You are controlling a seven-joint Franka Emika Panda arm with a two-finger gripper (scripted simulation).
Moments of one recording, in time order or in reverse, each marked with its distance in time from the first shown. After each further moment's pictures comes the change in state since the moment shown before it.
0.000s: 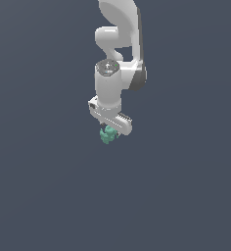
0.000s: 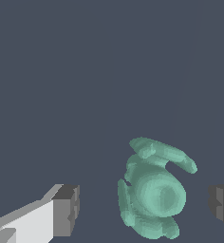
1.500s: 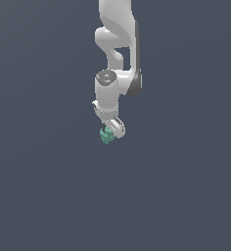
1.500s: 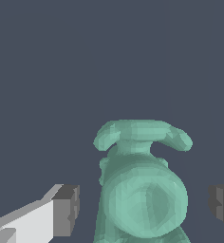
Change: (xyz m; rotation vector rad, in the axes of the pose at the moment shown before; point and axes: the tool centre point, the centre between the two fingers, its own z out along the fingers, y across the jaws) arm -0.026 0.028 0.048 -0.016 -0.018 0.284
